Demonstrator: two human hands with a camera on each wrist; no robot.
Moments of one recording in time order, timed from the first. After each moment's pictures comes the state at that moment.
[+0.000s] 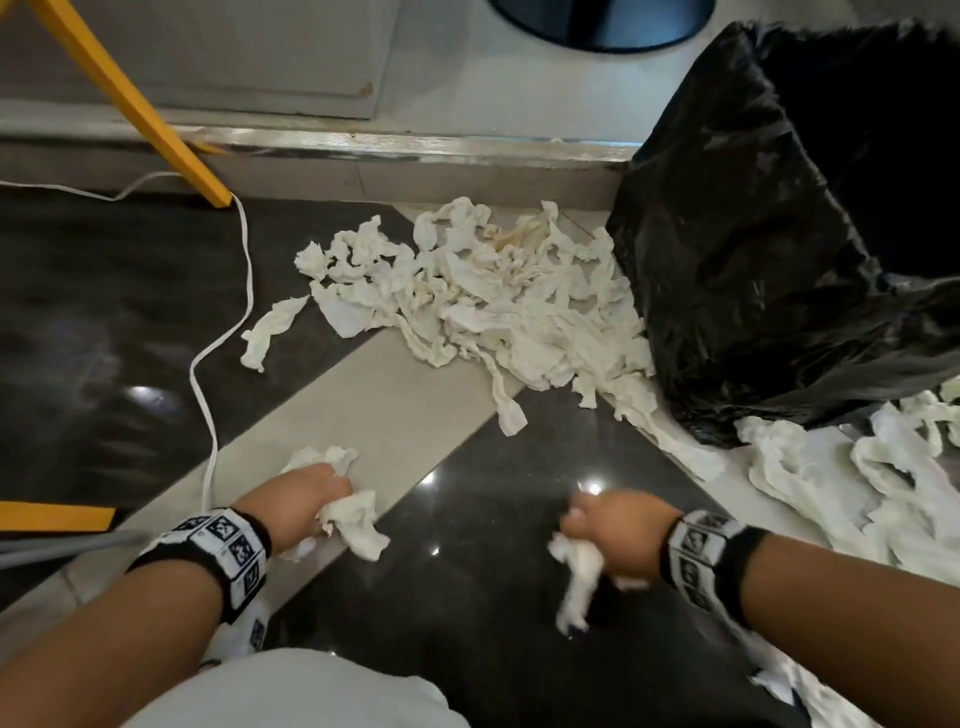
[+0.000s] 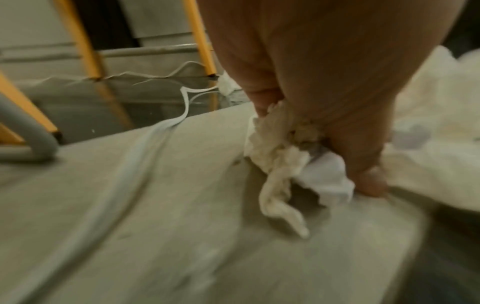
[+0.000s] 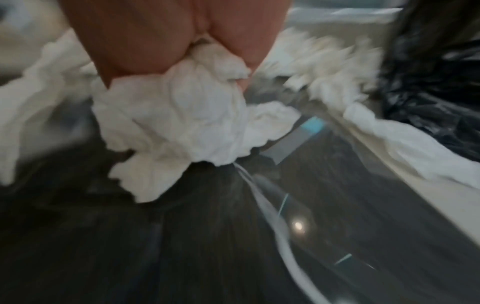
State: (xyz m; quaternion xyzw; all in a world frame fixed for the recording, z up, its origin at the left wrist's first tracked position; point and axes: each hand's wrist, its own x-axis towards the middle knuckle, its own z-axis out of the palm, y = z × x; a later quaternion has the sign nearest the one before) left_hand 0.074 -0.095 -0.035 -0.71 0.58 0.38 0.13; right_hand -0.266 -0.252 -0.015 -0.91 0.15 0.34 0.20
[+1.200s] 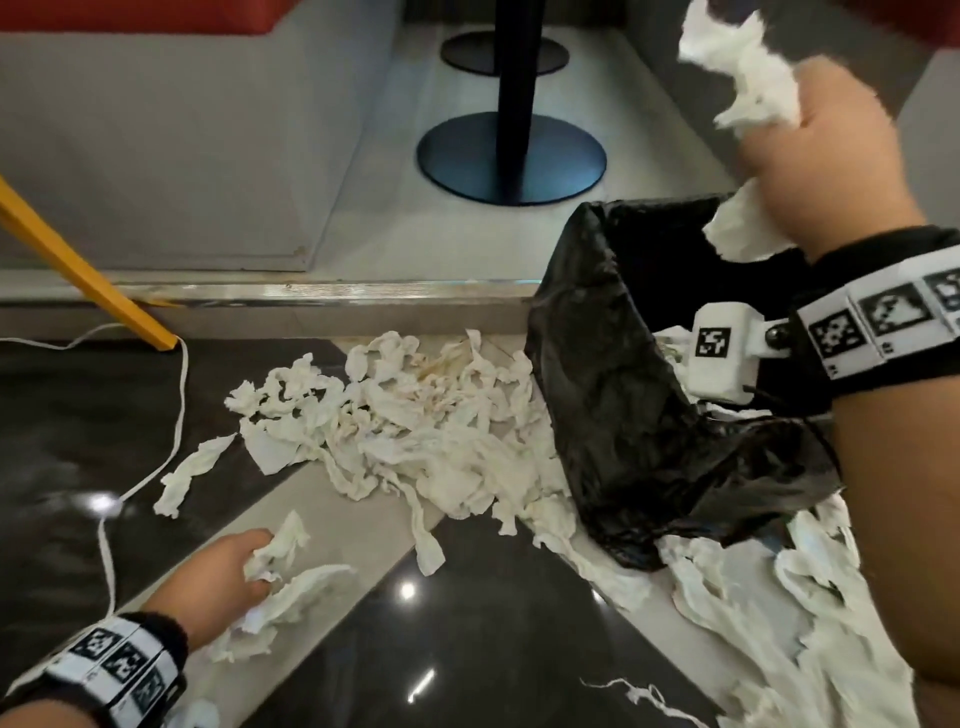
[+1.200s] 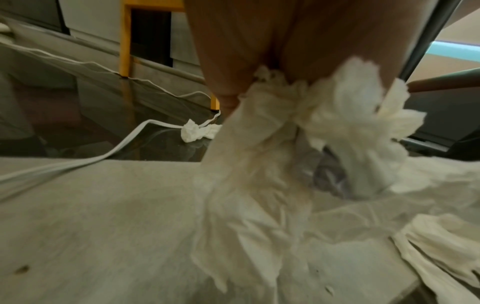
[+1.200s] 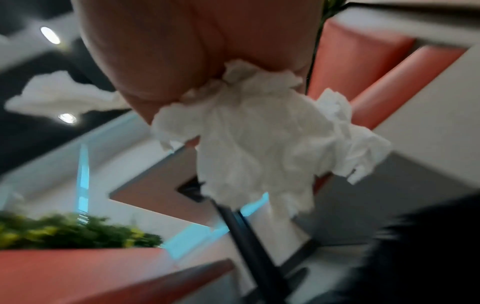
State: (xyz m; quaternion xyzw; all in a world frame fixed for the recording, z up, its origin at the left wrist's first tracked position) left_hand 0.039 -0.171 0.028 -0.86 0.41 0.31 0.01; right_hand -0.295 -0.500 0.276 -0.75 0.54 -0.37 0.12
